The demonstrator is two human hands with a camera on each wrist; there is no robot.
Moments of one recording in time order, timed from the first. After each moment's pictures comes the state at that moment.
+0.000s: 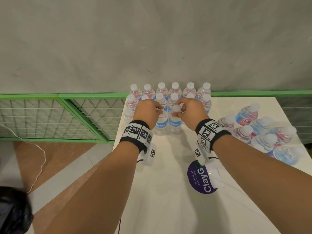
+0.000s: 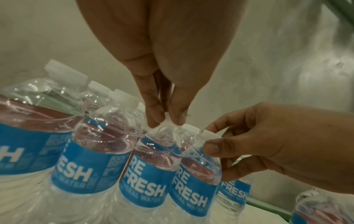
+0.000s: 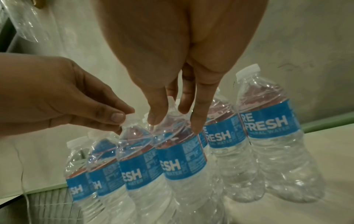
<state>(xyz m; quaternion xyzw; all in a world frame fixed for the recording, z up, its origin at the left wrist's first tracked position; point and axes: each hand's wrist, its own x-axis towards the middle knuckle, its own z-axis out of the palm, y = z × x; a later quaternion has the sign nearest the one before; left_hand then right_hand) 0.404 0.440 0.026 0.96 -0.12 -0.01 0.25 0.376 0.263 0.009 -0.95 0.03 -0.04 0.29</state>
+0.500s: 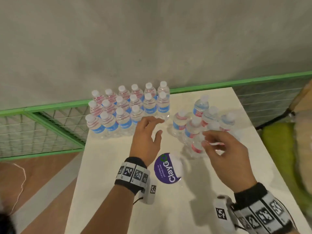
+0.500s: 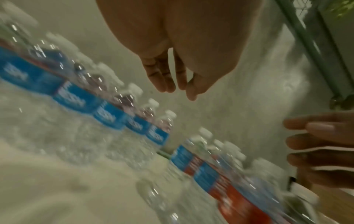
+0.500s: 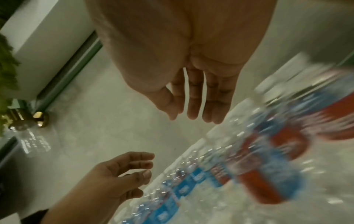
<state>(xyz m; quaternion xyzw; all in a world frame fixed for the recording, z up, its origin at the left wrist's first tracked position) 0.271 0.341 0.006 0.88 -0.24 0.06 0.40 0.140 0.139 0.047 -0.85 0.16 -0.18 0.47</state>
